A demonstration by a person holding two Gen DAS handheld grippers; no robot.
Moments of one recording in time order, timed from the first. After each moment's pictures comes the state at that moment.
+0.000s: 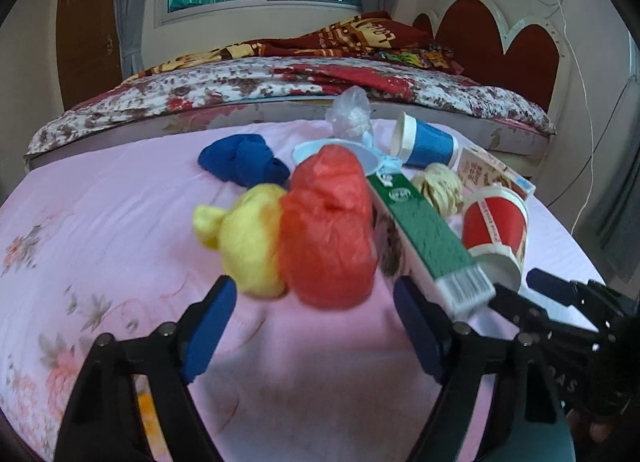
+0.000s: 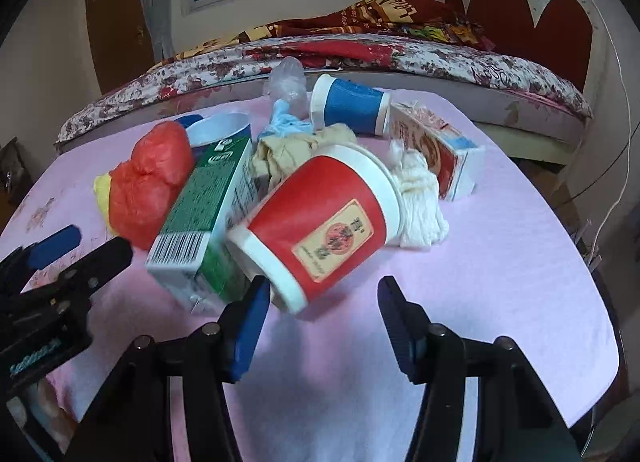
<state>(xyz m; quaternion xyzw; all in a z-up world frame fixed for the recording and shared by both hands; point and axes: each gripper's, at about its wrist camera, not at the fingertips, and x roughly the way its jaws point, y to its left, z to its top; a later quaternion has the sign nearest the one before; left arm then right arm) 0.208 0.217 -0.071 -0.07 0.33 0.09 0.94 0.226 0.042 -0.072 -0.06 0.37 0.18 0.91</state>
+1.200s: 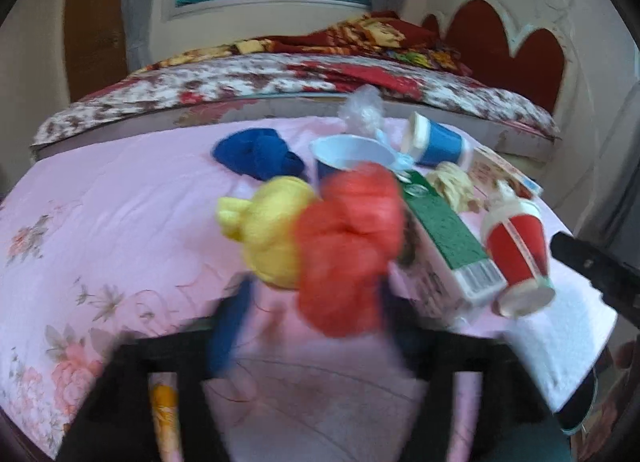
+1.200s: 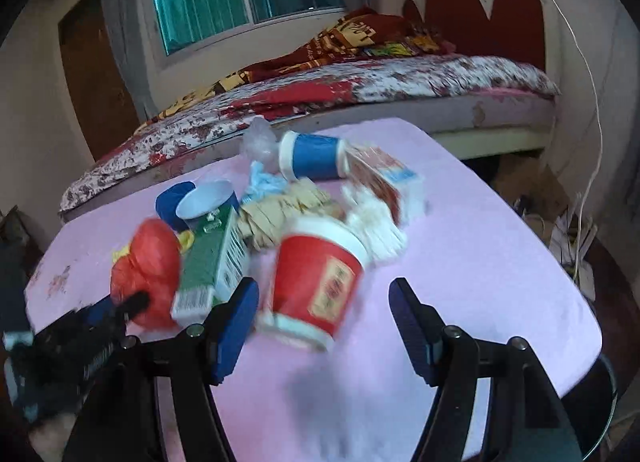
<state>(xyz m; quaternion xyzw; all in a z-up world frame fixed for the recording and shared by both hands) 0.195 0.229 -0.069 -0.07 0.33 0.12 0.93 0.216 0.016 -0.031 0.02 0.34 0.15 0.93</state>
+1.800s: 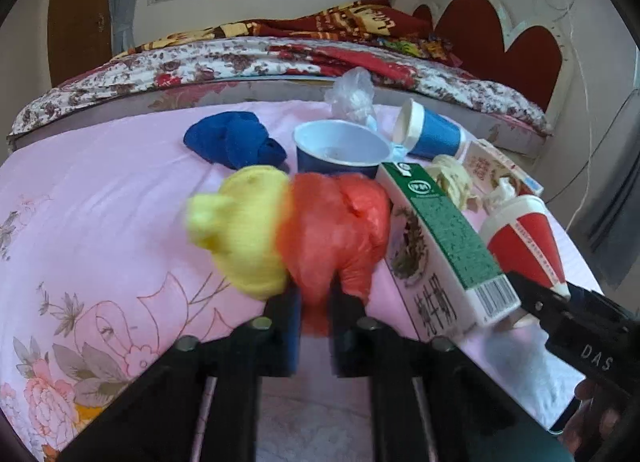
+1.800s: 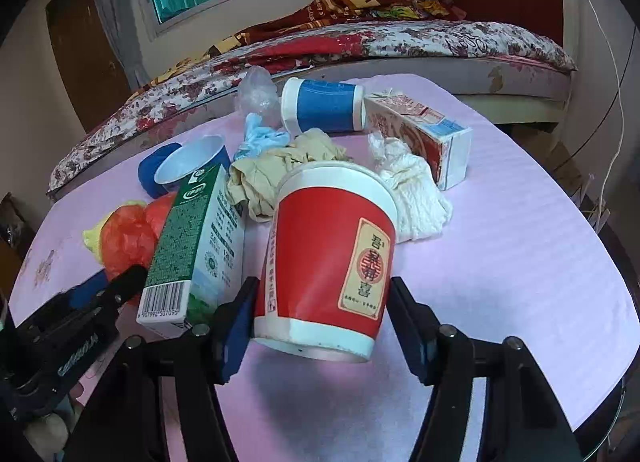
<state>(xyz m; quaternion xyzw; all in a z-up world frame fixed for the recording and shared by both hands) 0.217 0.232 -0.084 -0.09 0.35 0.07 0.93 0.236 0.034 -0.070 0.02 0.39 0.16 0.91</state>
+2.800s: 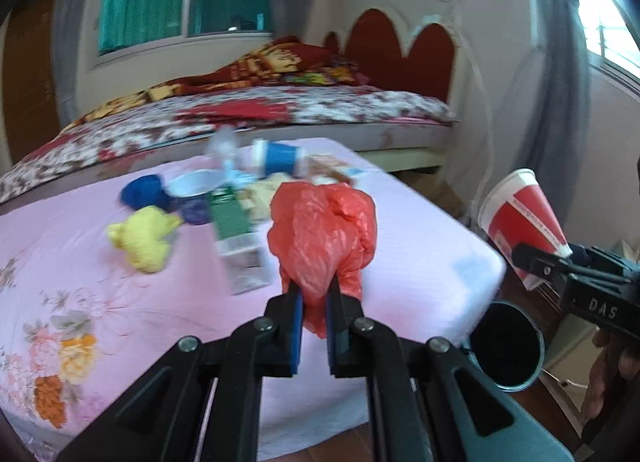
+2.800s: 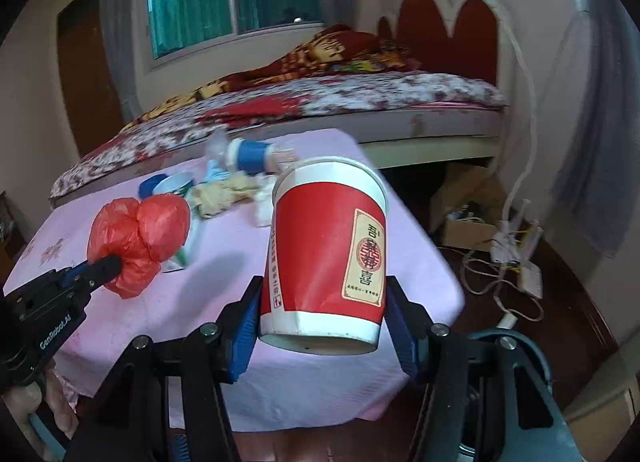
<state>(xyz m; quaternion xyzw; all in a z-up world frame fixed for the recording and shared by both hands) 0.122 0.094 -0.025 -0.02 0.29 -0.05 0.96 0.095 -0.142 -0.004 0.00 0.30 0.10 0.95</state>
